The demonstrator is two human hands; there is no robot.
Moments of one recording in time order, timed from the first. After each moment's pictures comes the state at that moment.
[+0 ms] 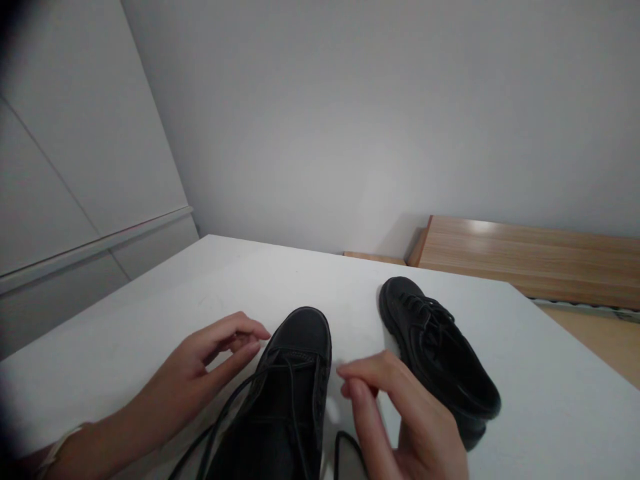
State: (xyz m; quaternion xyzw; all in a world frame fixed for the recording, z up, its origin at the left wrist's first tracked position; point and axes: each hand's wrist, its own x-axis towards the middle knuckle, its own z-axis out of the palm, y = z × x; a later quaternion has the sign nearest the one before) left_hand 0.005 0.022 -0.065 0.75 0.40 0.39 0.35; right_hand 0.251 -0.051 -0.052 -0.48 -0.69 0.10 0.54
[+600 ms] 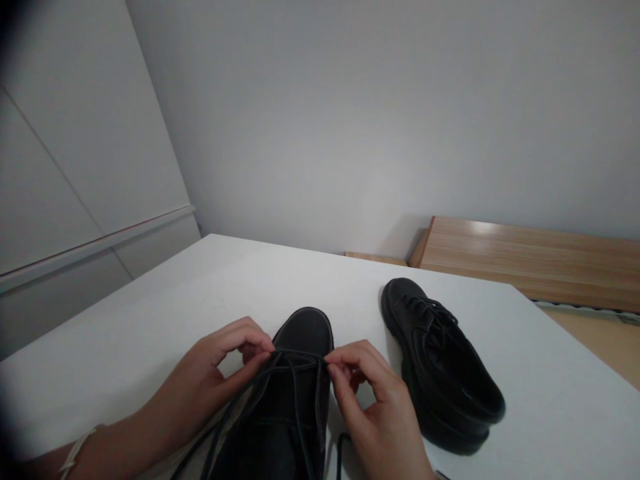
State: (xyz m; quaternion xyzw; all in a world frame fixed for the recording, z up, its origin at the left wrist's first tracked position) left_hand 0.010 0.025 -0.084 0.77 0.39 0.39 0.33; right_hand 0.239 -0.026 -0.083 -0.51 -0.69 0.17 0.48
